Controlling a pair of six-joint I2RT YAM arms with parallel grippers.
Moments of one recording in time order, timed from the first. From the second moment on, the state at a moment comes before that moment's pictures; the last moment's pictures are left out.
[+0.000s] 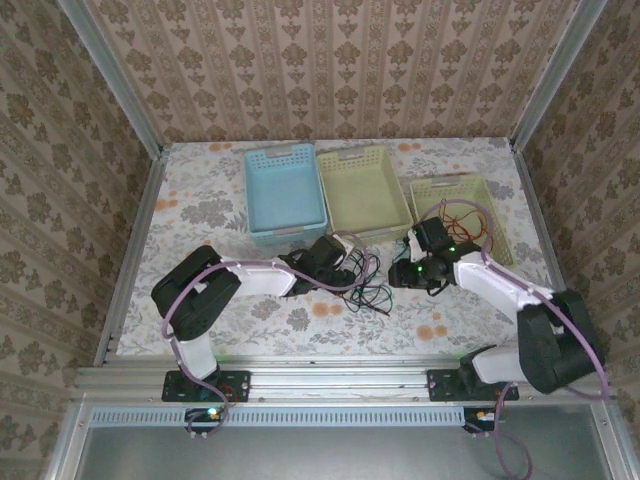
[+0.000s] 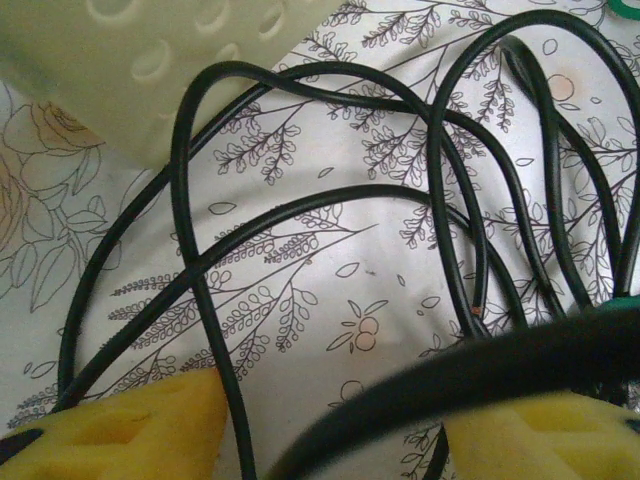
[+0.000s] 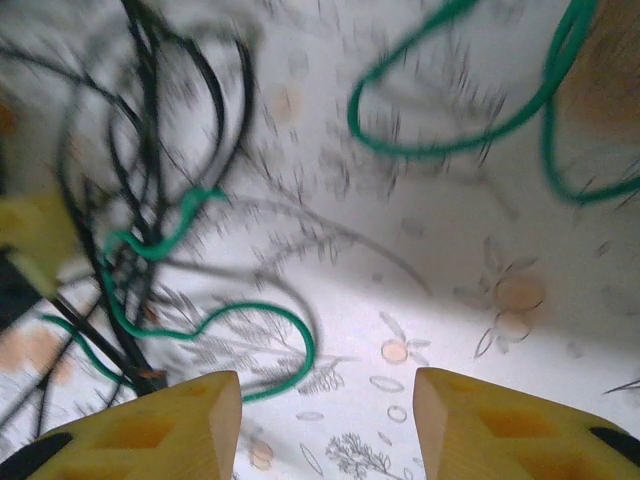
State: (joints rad) left arm -0.93 1.79 0.89 0.00 -0.04 -0.24; right arm 0.33 1.38 0.72 -0.58 -0.25 0.36
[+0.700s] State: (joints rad) left arm -0.94 1.79 0.89 0.00 -0.06 -0.24; right arm 0.58 1.60 0.86 -0.69 -0.07 0.37
